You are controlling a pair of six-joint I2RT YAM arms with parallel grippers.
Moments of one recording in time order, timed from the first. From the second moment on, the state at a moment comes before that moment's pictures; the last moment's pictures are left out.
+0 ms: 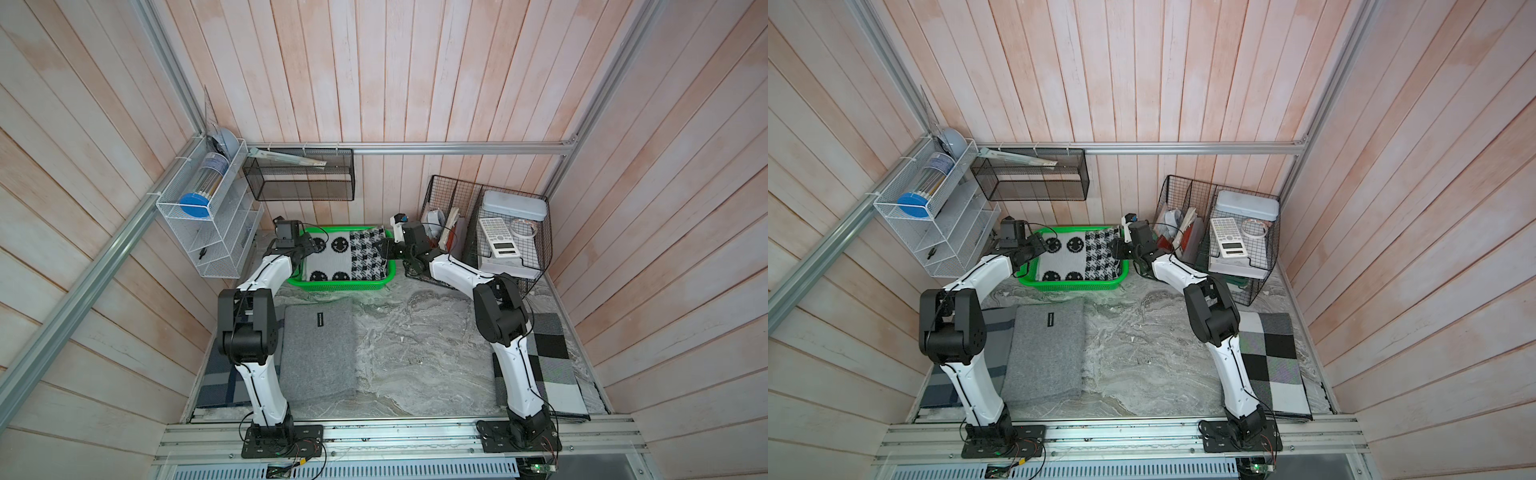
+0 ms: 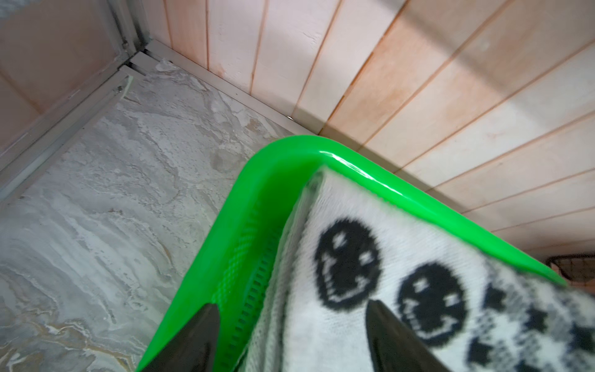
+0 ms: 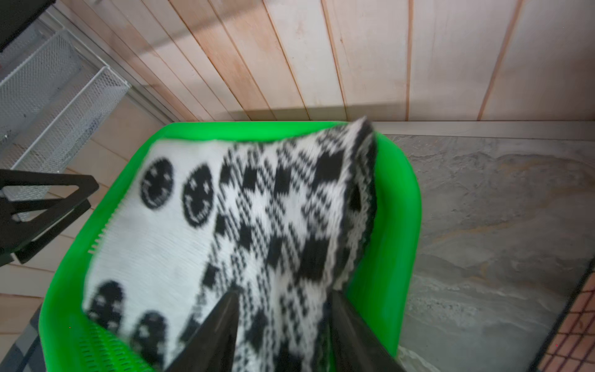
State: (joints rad) left arm 0.02 1.95 1.49 -0.21 -0.06 -0.48; right arm 0.55 2.29 1.84 -0.02 -0.20 0.43
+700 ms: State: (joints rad) left arm -0.24 1.24 1.00 -0.31 -0.05 -0.68; right arm 0.64 1.63 1.11 0.17 -0.21 0.56
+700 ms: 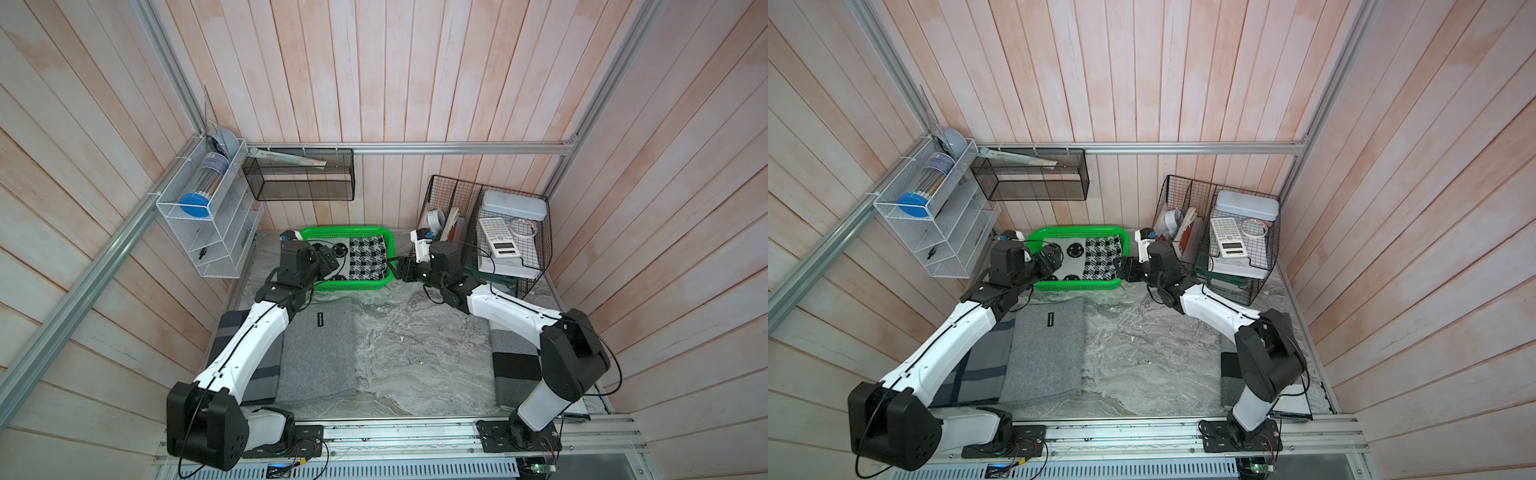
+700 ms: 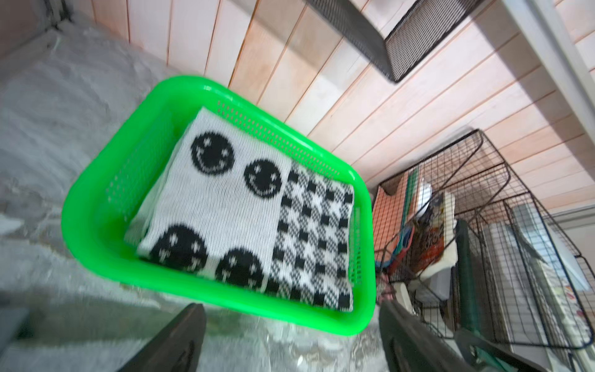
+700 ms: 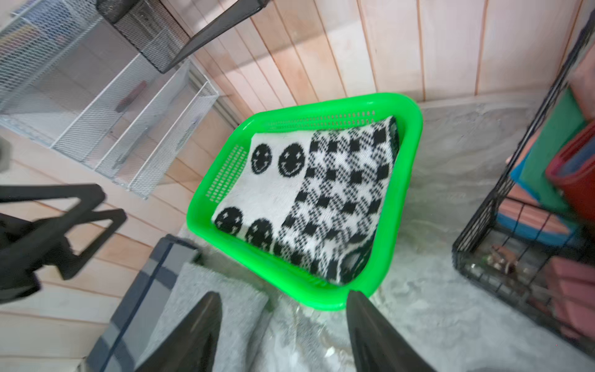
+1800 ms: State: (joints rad) left arm -0.36 0.70 0.50 -0.56 -0.21 -1.02; right arm 0.95 1.86 1.00 0.27 -0.09 0.89
